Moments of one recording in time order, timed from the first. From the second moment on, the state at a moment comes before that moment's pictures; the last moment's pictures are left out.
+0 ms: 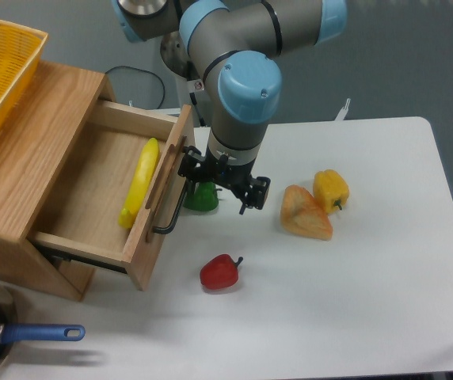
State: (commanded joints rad) arm 2.43 -1.80 -1.52 -1.43 1.39 0.78
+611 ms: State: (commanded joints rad) arm 2.42 -1.79 -1.52 -1.46 1.39 0.76
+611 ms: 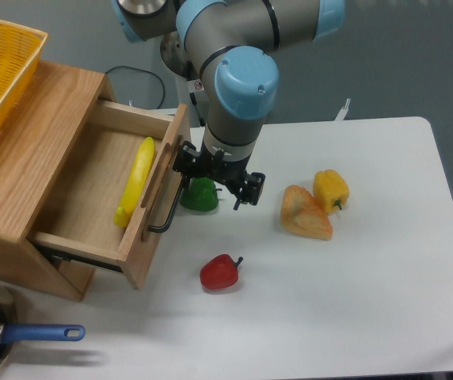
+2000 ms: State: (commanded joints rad) arm 2.32 -1.78 -1.52 -1.45 1.37 0.67
